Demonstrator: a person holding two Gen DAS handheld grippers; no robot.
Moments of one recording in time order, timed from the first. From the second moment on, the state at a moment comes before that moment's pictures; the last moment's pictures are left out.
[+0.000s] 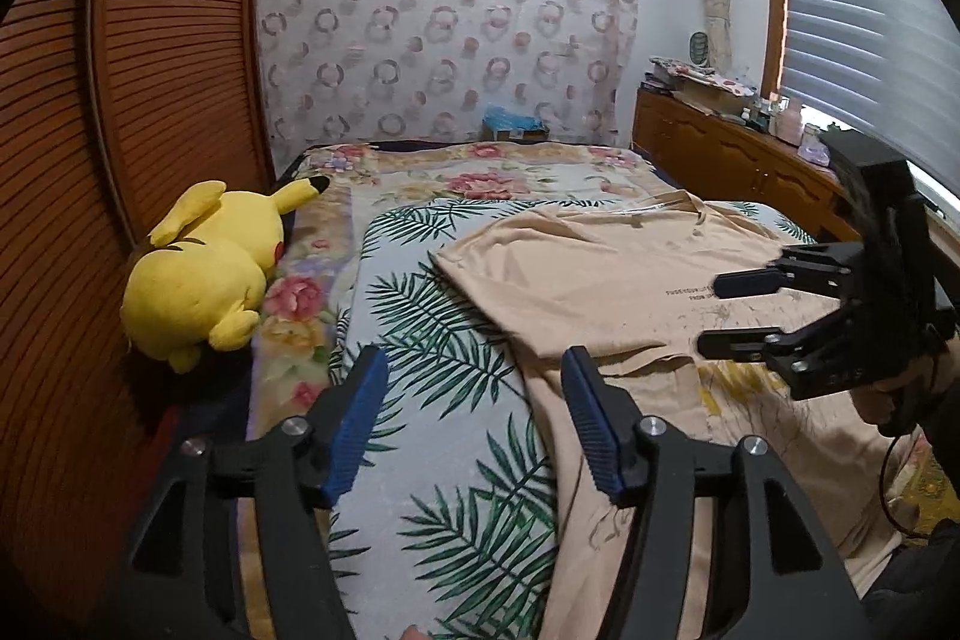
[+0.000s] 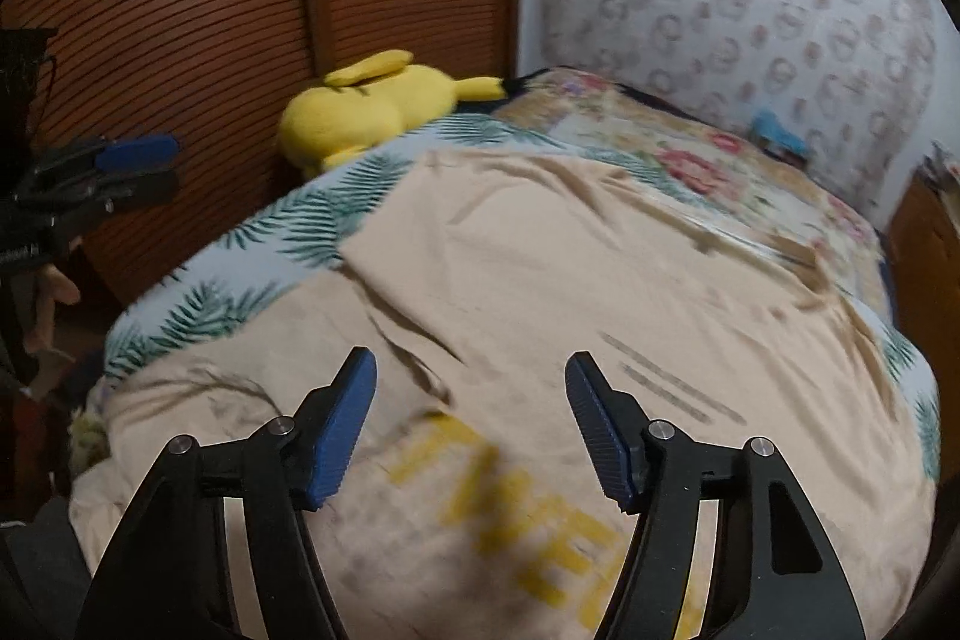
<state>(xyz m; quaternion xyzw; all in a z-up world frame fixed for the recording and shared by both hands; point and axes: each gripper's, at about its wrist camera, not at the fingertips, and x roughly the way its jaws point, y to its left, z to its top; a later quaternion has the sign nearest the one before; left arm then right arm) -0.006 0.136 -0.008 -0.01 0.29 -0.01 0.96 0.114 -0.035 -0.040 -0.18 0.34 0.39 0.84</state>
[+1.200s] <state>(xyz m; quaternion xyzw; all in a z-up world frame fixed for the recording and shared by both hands) -0.011 0.139 -0.041 -0.04 0.32 -0.02 0.95 0.225 0.008 -0.051 -0.17 0.37 0.29 0.87</state>
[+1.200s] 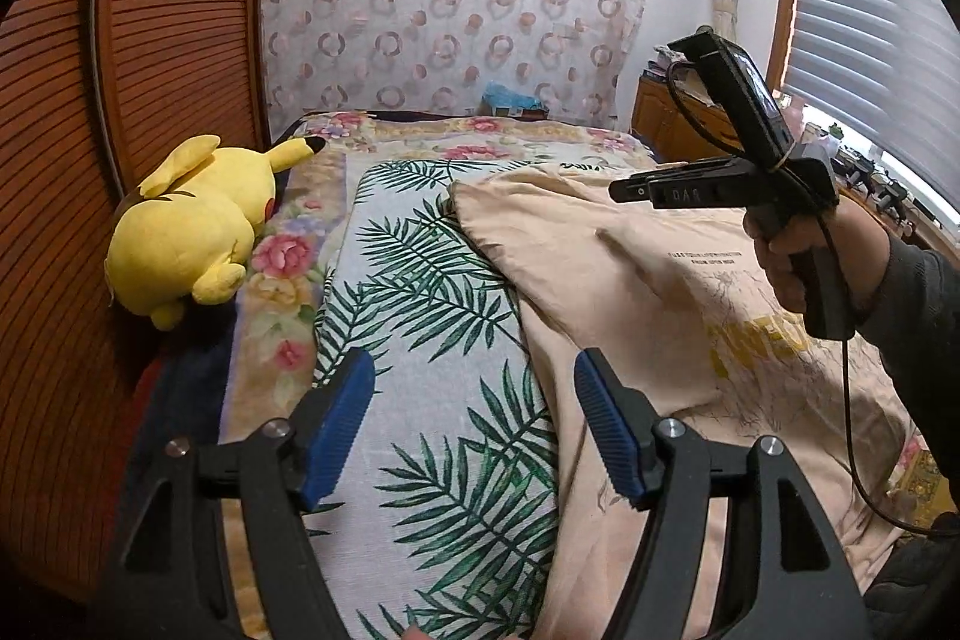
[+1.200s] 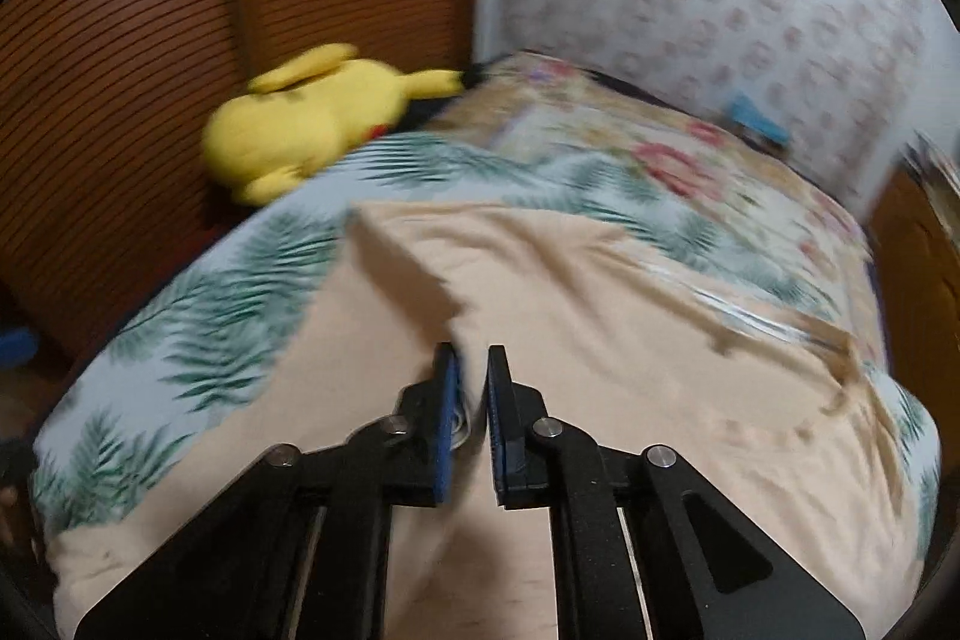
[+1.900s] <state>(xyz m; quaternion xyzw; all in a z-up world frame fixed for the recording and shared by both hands) -0.003 0.128 -0.051 -0.04 0.34 -0.03 0.94 0.215 0.011 -0.090 -0.21 0.40 0.30 0.84</state>
